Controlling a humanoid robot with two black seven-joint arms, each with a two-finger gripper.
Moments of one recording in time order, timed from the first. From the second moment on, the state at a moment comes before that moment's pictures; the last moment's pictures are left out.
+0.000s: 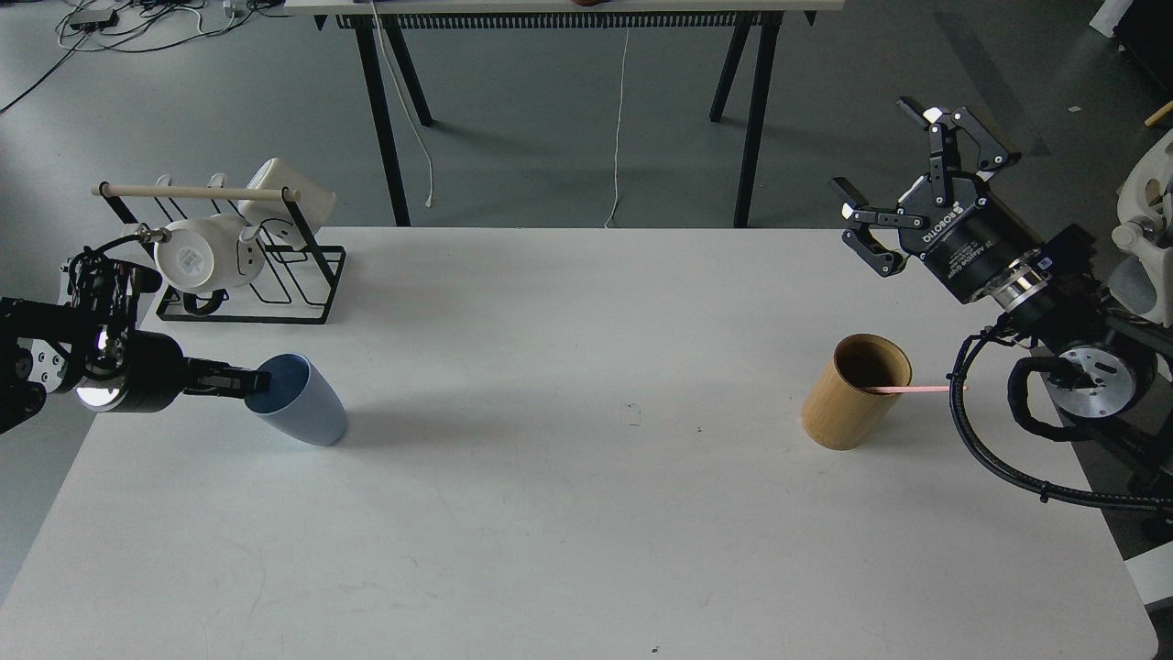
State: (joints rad) left arm -1.00 0.81 0.15 -0.86 1.37 -0.37 -0.49; right arm 0.75 -0.63 0.44 1.00 -0.01 0.49 0.49
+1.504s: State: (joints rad) left arm -1.26 -0.01 0.31 -0.46 1.45 -0.43 -0.49; right arm 0.70 -0.63 0.60 0.87 0.01 0.49 0.49
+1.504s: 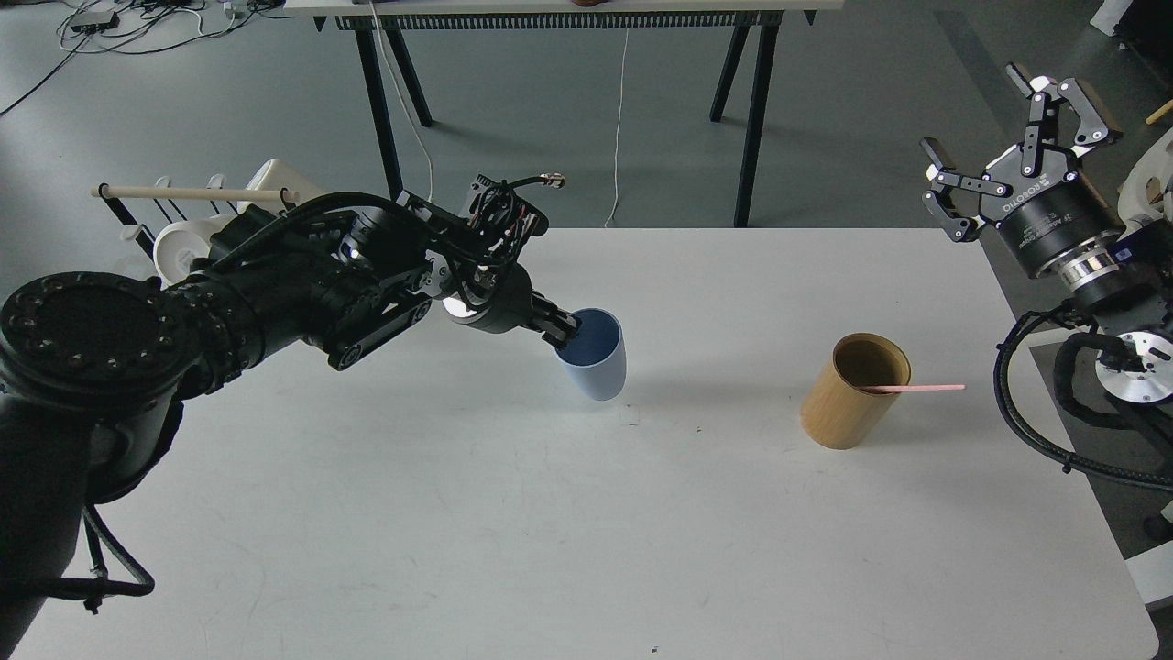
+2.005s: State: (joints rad) left arm -1.27 0.02 0.26 -0.52 1.39 -0.47 -0.49; right arm 0.70 -0.63 0.60 0.87 0.01 0.49 0.49
